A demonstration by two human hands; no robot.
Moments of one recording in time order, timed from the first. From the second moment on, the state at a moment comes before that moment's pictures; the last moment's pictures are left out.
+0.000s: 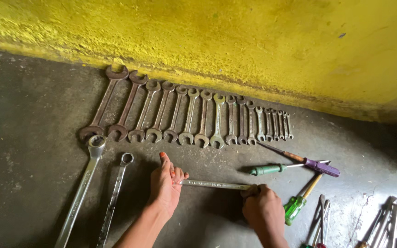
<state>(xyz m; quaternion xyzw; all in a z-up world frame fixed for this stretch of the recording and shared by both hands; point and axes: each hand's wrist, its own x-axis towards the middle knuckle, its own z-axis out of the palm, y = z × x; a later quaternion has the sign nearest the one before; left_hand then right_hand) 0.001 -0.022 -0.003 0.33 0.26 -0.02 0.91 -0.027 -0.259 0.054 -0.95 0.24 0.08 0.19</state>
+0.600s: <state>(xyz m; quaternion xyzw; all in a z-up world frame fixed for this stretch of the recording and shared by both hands) 0.002 -0.025 -0.005 0.30 0.27 -0.01 0.91 -0.040 -0.335 0.044 -0.54 0.39 -0.01 0.75</state>
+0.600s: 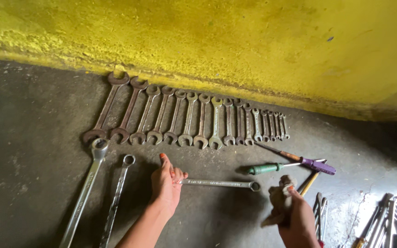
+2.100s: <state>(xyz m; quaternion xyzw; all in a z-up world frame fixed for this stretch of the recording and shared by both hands) 0.006 -0.030 0.096 0.42 0.17 -0.07 0.89 -0.057 -0.310 0.071 -0.41 0.17 0.06 0.89</state>
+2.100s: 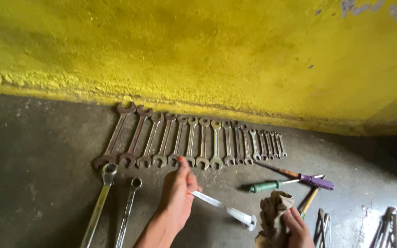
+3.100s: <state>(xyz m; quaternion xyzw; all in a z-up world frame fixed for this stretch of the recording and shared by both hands) -0.062 -0.099 0.177 0.84 -0.15 -0.21 0.48 -0.005 -0.247 0.266 -0.68 0.06 -0.37 0.63</state>
